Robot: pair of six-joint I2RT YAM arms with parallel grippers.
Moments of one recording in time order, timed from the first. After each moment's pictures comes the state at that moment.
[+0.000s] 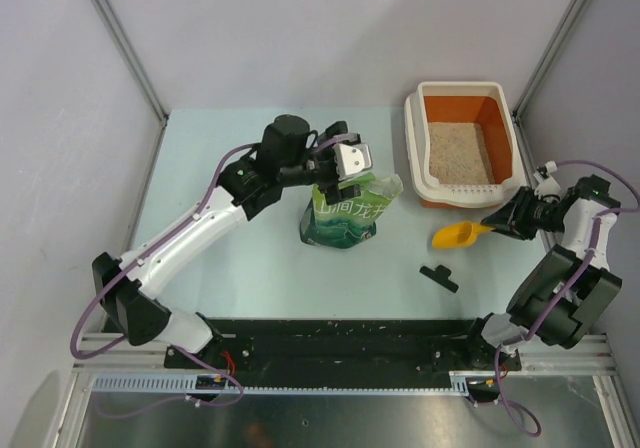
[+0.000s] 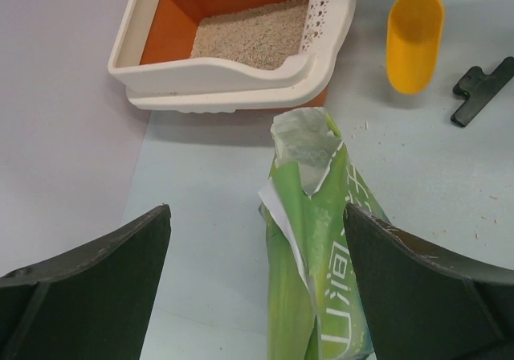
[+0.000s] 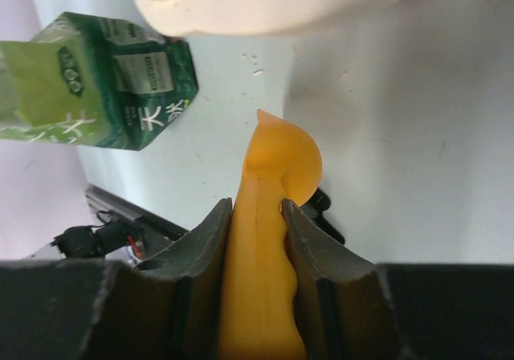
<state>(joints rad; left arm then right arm) -0.76 1.46 1.49 -0.40 0.39 0.65 -0.65 1.43 1.10 -1.04 -0.90 -0.21</state>
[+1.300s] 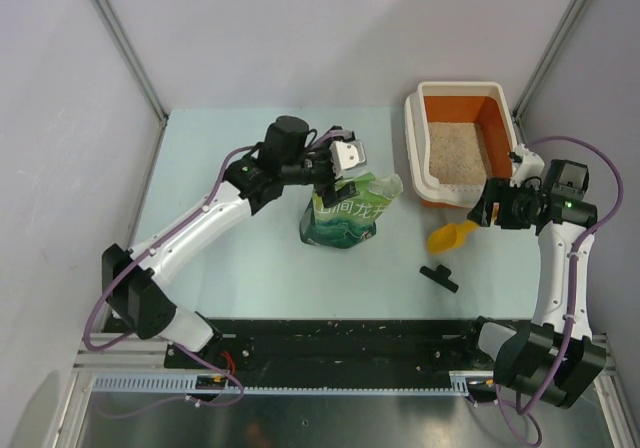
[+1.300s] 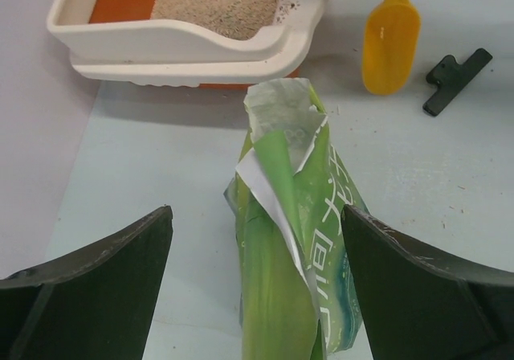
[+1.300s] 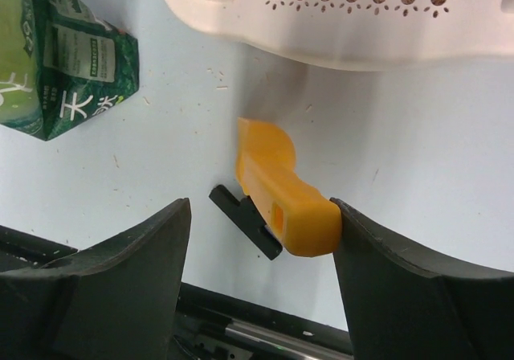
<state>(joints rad) -0.69 1.48 1.43 -0.38 0.47 0.57 -0.36 1.10 1.08 -0.91 -0.54 -0.21</state>
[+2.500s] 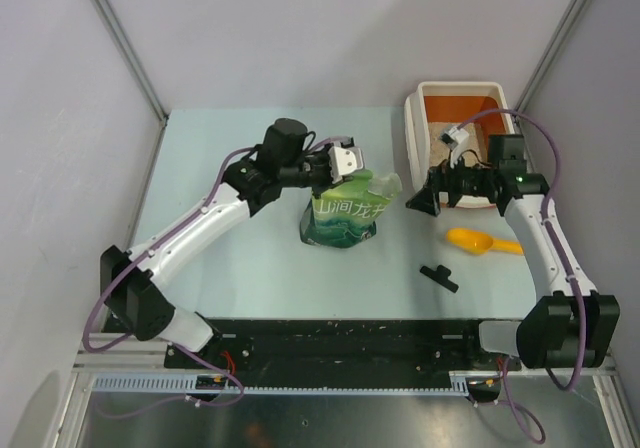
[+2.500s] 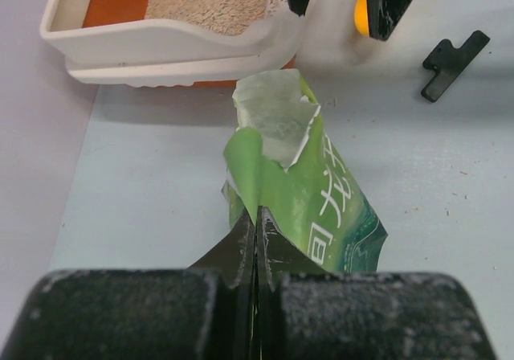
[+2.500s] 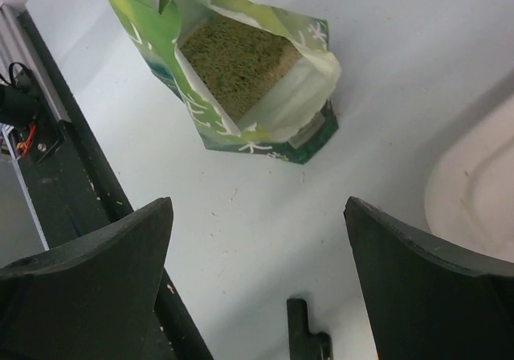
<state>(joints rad) -0.69 1.49 1.40 -0.39 0.51 0.63 0.00 1.26 1.15 -0.68 -0.91 -0.31</state>
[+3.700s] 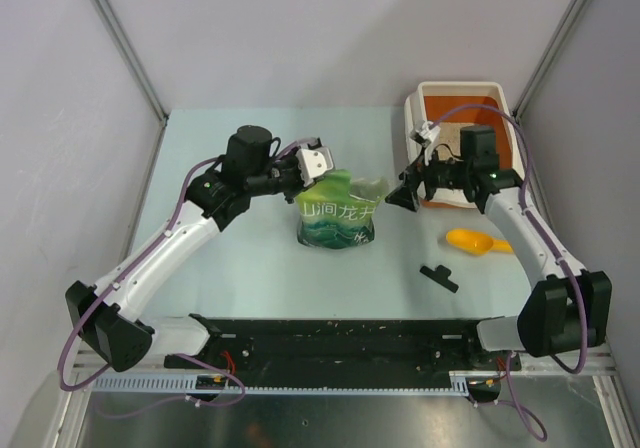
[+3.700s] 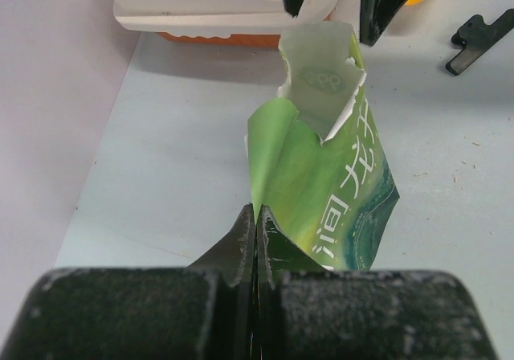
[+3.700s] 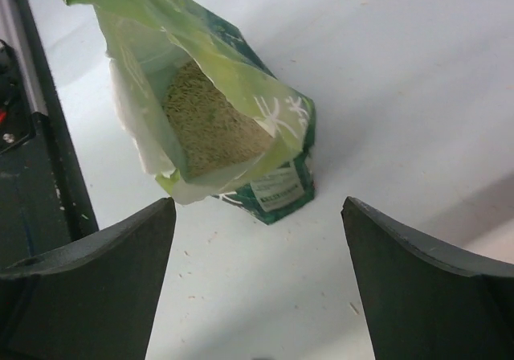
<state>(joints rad) -0.61 1.28 1.30 -0.45 0.44 0.62 0.20 1.37 1.14 -0.40 -0.90 -0.31</state>
